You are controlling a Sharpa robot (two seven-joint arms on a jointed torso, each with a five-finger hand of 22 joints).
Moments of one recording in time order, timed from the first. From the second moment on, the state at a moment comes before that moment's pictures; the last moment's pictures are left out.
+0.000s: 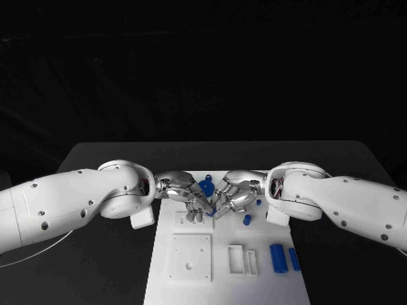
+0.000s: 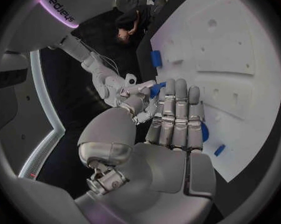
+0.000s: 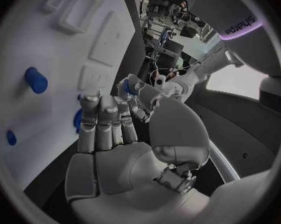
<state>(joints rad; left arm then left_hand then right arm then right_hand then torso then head) 1.37 -0.80 -0.14 1.52 -0.73 0.24 -0.03 0.93 0.09 0.46 -0.26 0.12 0.94 0.13 0.28 0.56 1.22 0.07 0.20 0.33 0.99 0.02 0.75 0.61 0.02 0.75 -0.07 0.64 1.25 1.28 -0.68 -0.04 1.47 -0.97 0.16 -0.02 1.06 -0.08 0.67 -0.25 0.05 1.06 0.07 0.32 0.61 1.07 -0.03 1.10 1.16 1.26 -0.13 1.14 1.15 0.22 1.21 -0.05 0.97 1.31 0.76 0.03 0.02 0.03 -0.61</state>
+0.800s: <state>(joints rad) 1.37 -0.79 -0.14 1.52 -0.73 0.24 -0.05 0.91 0.03 0.46 -0.23 0.10 0.94 0.13 0.28 0.54 1.22 0.07 0.20 0.33 0.99 0.02 0.75 0.61 0.02 0.75 -0.07 0.64 1.25 1.28 -0.67 -0.04 1.47 -0.98 0.15 -0.02 1.06 -0.08 0.67 -0.25 0.05 1.06 0.07 0.32 0.61 1.07 -0.03 1.10 1.16 1.26 -0.13 1.14 1.15 0.22 1.21 -0.05 0.97 1.31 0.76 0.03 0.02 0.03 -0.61</state>
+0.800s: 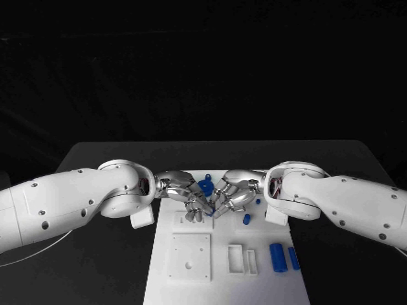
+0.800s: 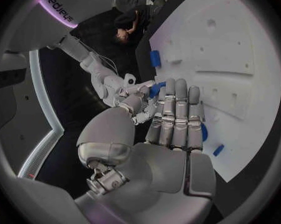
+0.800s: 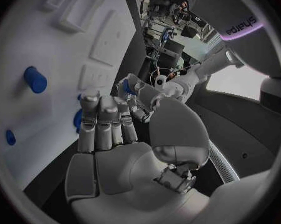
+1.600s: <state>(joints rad) 1.37 -0.78 -0.14 1.51 -0.74 0.25 -0.06 0.93 0.07 0.47 -0.23 0.13 0.98 0.11 0.30 0.54 1.26 0.05 0.21 0.33 1.02 0.01 0.76 0.63 0.03 0.77 -0.09 0.66 1.26 1.28 -0.66 -0.04 1.46 -0.98 0.15 -0.03 1.06 -0.08 0.67 -0.25 0.05 1.06 0.07 0.32 0.61 1.07 -0.03 1.10 1.16 1.26 -0.13 1.14 1.15 0.22 1.21 -0.05 0.97 1.31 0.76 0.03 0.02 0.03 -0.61</state>
